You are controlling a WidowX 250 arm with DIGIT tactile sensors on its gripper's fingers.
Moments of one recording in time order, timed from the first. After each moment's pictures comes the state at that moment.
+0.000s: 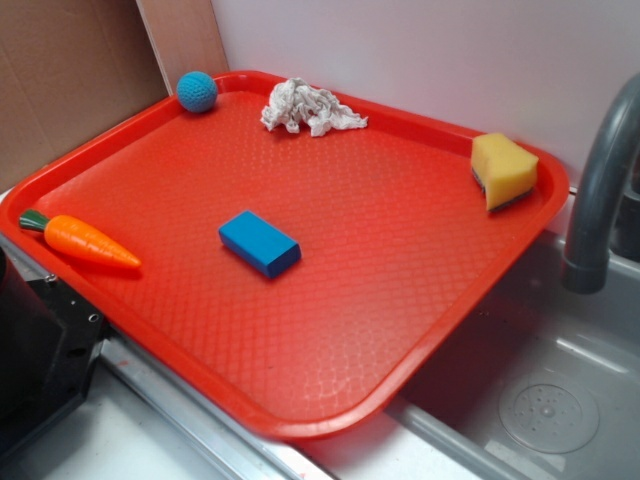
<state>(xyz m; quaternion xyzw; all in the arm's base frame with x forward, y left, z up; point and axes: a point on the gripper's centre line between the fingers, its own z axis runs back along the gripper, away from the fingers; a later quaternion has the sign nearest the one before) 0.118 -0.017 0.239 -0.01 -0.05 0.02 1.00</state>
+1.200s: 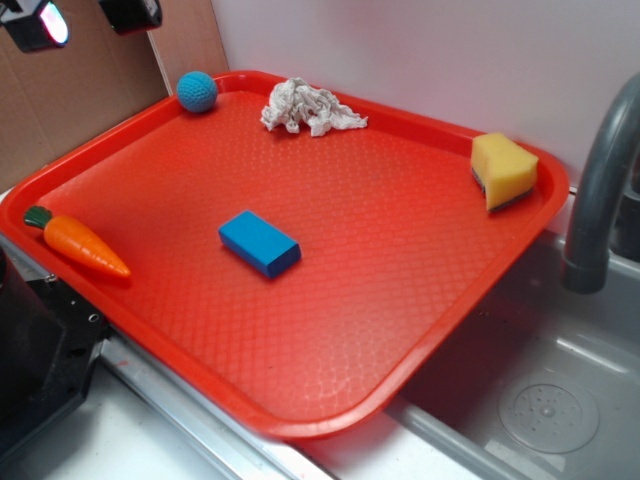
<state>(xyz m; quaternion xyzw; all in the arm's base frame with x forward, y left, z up) 0.191 0.078 0.157 -0.01 -0.10 0.35 0.93</state>
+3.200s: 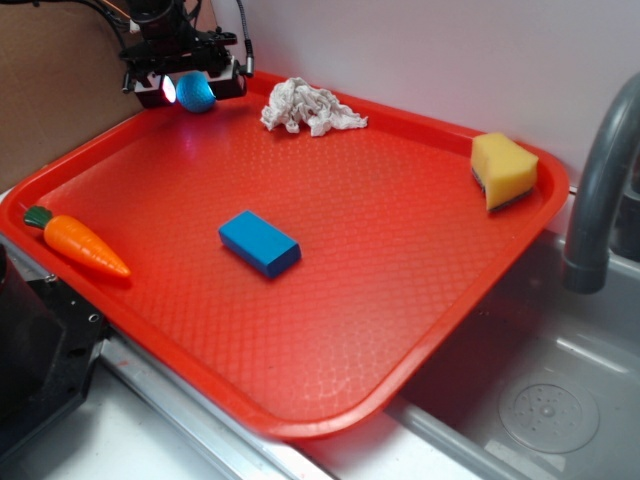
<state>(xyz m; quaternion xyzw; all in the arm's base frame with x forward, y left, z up) 0.298 0.171 0.031 0.04 -0.17 0.35 0.92</state>
